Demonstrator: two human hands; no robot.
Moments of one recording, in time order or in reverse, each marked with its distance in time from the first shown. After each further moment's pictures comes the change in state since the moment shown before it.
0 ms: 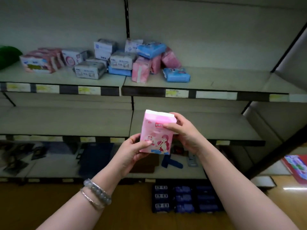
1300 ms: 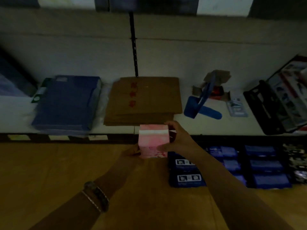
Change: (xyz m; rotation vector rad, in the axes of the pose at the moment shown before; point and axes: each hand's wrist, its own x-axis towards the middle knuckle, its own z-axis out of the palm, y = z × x) left_hand 0.280 -0.515 -0.230 0.290 0.051 -0.336; right_hand 0.185 0.620 0.046 -0.222 -0.077 0.245
